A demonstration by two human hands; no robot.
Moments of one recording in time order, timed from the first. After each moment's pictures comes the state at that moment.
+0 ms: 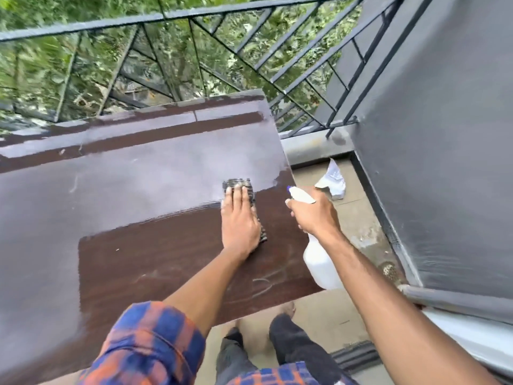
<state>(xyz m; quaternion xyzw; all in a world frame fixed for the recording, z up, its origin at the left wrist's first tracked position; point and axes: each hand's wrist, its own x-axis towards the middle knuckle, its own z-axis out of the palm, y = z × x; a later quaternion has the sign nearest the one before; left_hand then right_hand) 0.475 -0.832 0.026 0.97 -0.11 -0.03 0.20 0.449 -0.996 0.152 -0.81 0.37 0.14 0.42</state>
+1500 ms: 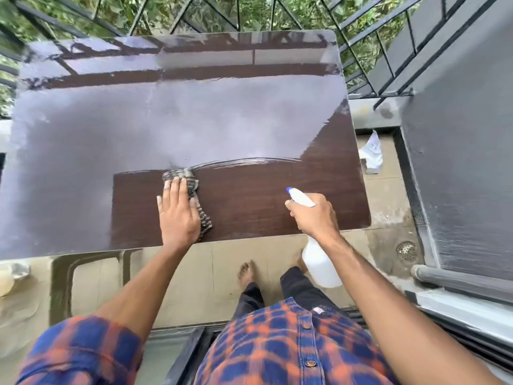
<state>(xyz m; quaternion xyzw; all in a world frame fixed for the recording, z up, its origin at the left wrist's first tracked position) 0.327 -0.567 0.026 0.98 0.08 -0.02 0.18 0.322 -0.870 0.131 -0.84 0.30 0.22 0.39</state>
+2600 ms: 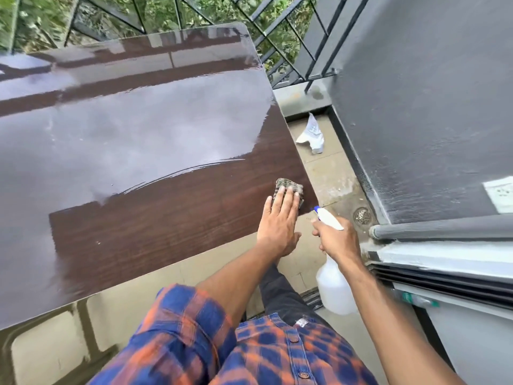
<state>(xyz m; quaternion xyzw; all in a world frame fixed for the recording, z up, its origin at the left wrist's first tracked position) 0.291 -0.865 0.040 0.91 -0.35 -0.19 0.05 0.227 -0.980 0.125 -0.76 0.51 0.10 0.40</state>
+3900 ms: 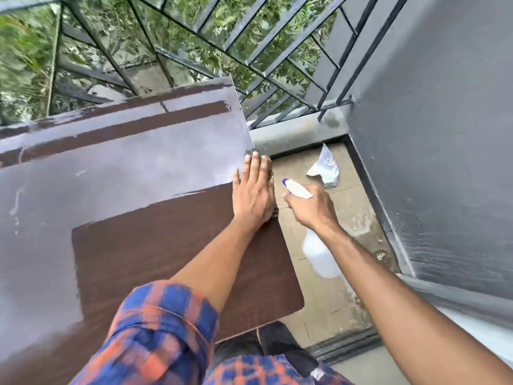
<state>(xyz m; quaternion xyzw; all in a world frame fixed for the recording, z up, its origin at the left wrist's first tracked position) 0.551 -0.963 0.025 0.97 -0.16 -0.07 0.17 0.490 -1.085 0.112 -0.83 0.34 0.13 0.42</state>
